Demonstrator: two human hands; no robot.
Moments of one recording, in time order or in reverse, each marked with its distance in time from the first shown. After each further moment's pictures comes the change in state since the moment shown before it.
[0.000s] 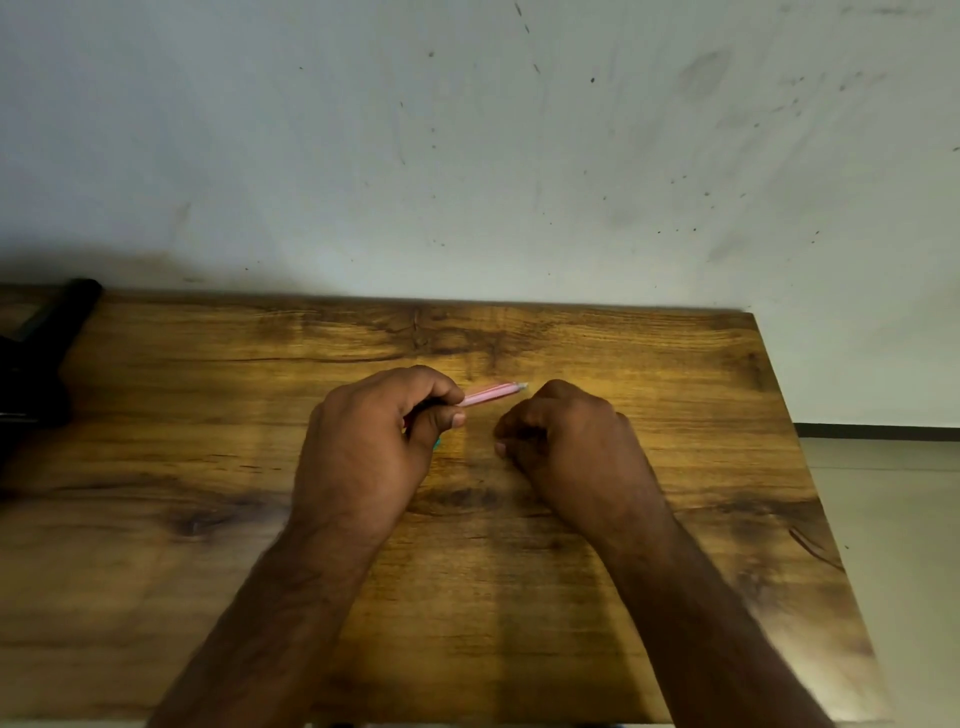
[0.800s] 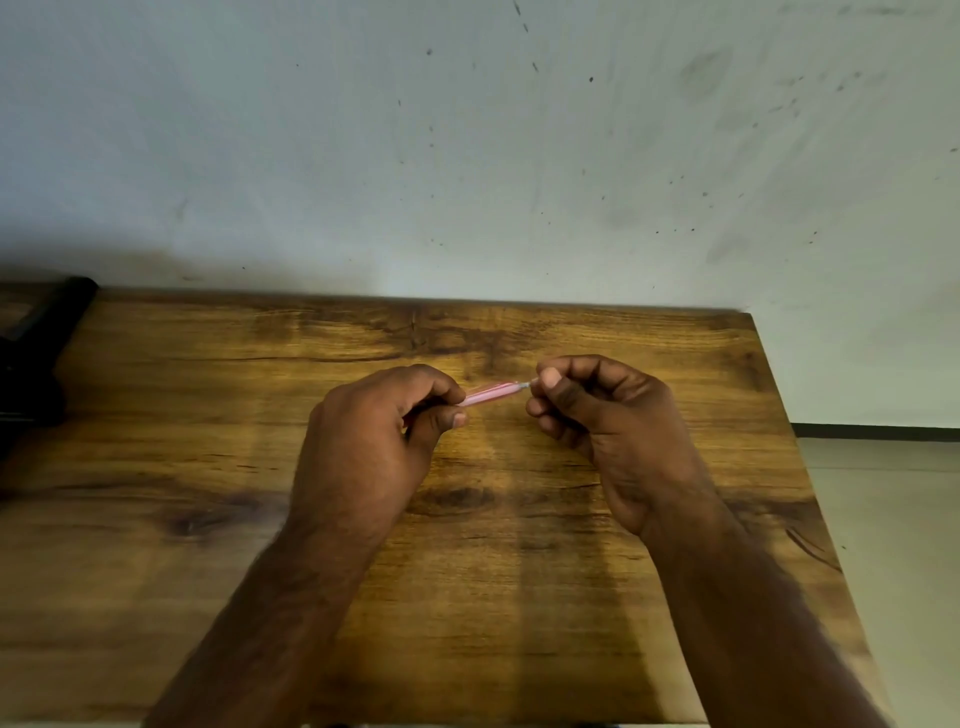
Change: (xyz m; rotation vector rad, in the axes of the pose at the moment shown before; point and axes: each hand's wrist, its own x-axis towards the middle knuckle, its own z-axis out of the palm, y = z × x) left_hand 0.001 0.000 0.001 -0.024 0.001 0.035; right_hand 0.001 0.007 -0.020 1.303 0.140 0.429
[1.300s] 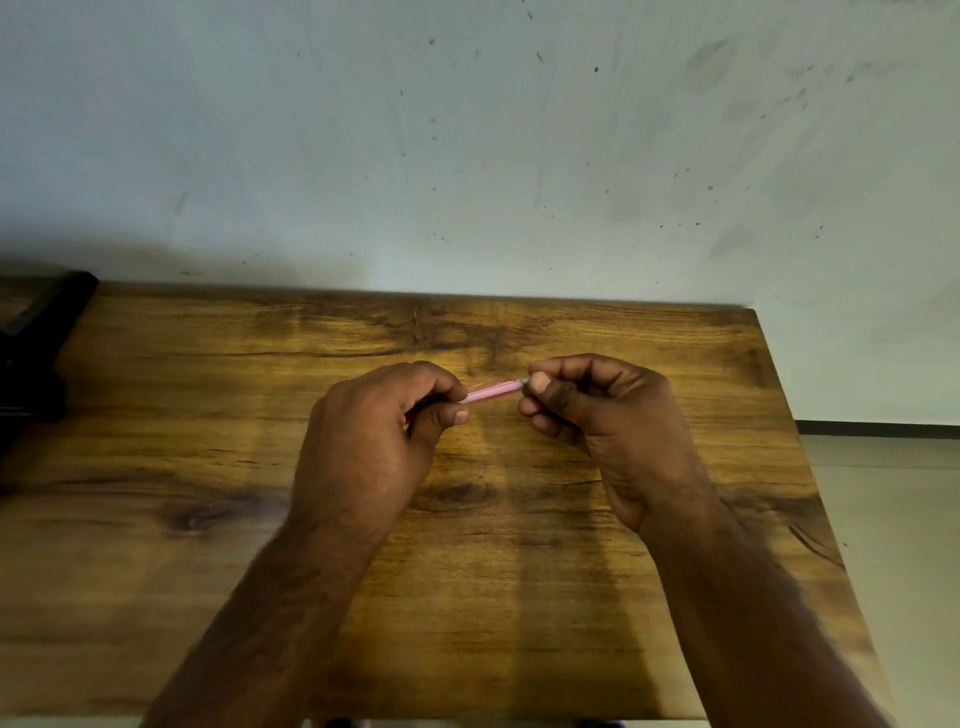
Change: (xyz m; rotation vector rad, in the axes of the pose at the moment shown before) left_hand -0.001 0.002 -0.001 0.028 -0.008 -0.005; right_hand -0.002 0.000 0.003 -0.074 -0.012 -0.019
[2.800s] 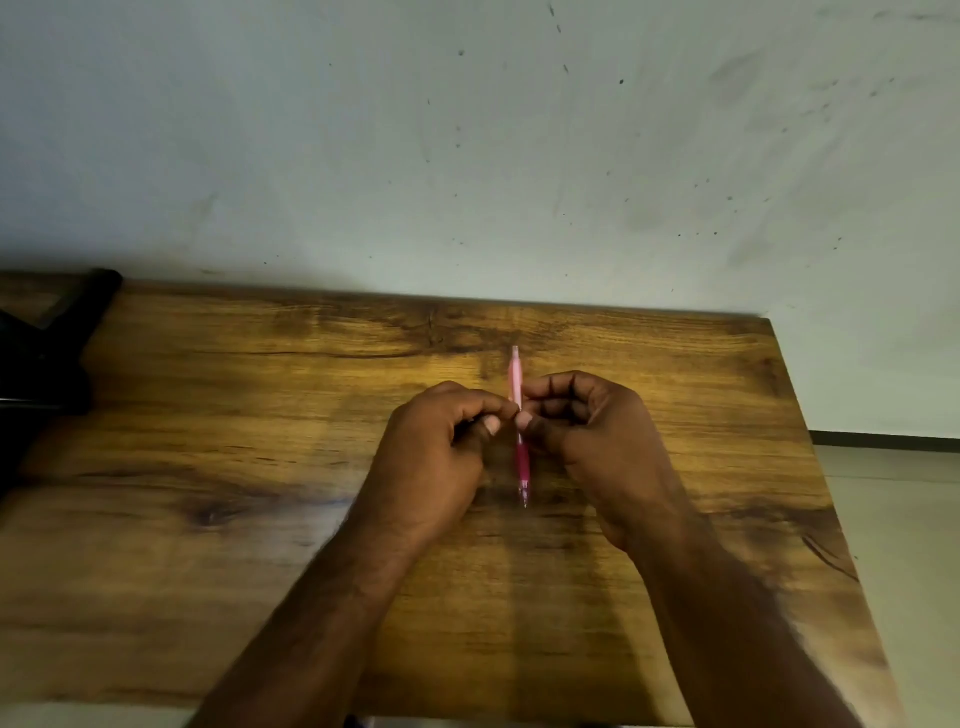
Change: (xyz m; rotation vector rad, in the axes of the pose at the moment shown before) left_hand -0.002 0.013 0.021 -0.174 -0.193 -0.284; right_hand 0.000 0.017 0.015 -0.316 -0.009 -0.006
